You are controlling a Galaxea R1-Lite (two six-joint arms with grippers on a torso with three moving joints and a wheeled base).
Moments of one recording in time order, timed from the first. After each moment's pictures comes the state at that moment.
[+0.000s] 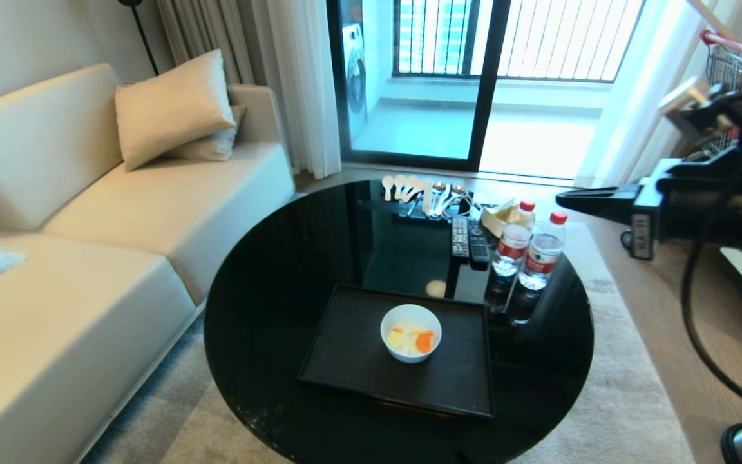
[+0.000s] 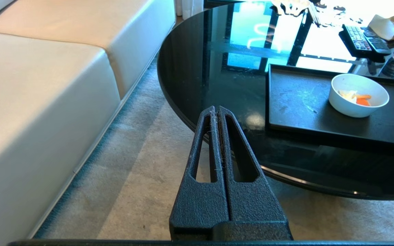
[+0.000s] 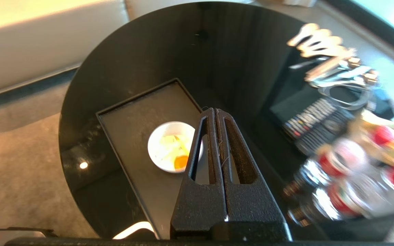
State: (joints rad) left arm 0.00 0.00 0.00 0.00 0.00 -0.03; right arm 0.26 1.47 -1.04 -0.21 0.48 -0.29
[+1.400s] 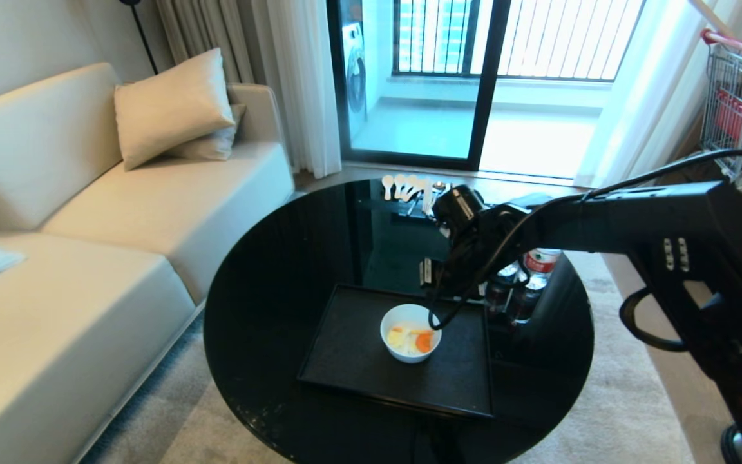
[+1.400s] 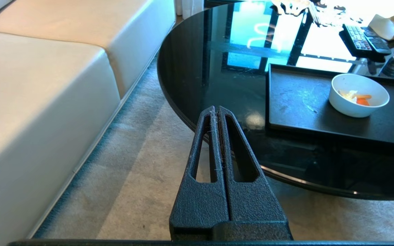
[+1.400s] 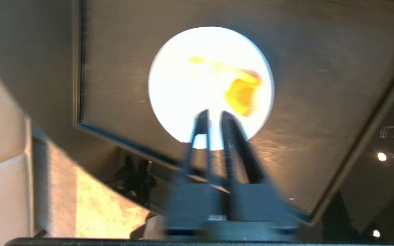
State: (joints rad) left arm 0.00 0.00 0.00 0.00 0.00 -0.03; right arm 0.52 2.35 -1.93 0.51 0.06 0.50
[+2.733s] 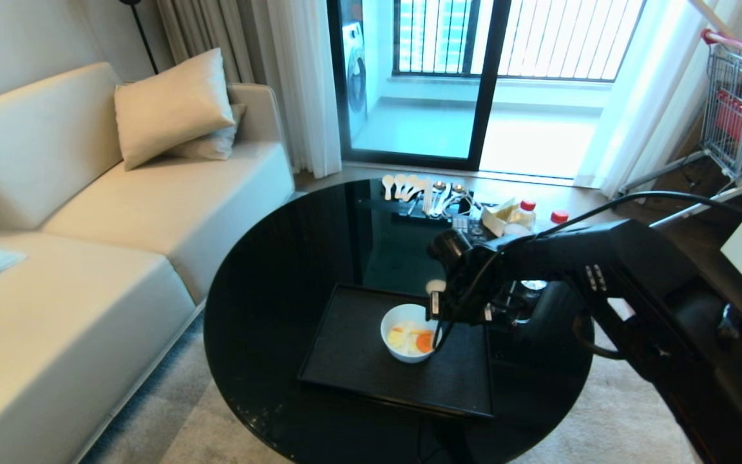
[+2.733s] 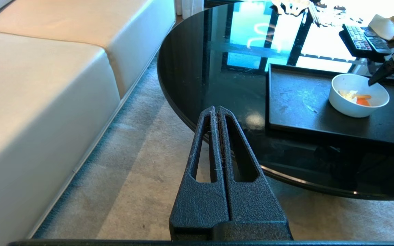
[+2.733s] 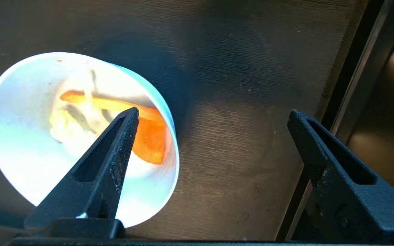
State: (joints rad) left arm 0.00 0.00 0.00 0.00 0.00 -0.03; right arm 0.49 2.53 -1.94 0.47 -0.15 0.49
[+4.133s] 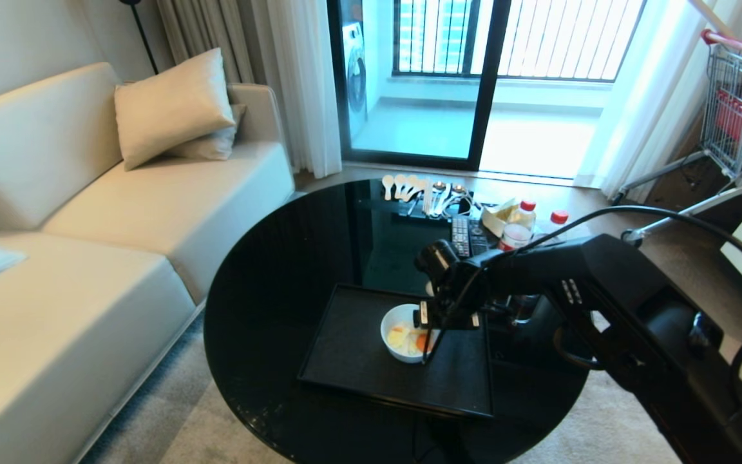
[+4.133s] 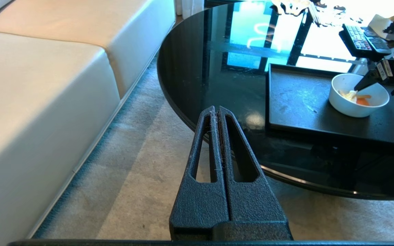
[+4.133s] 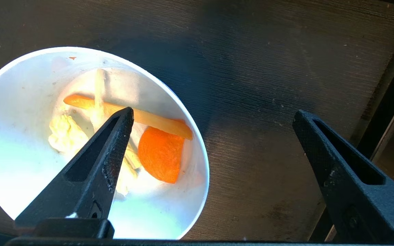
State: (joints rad) left arm 0.00 0.00 0.00 0.00 0.00 -0.03; right arm 0.53 2.59 -1.95 0.40 -0.19 0.44
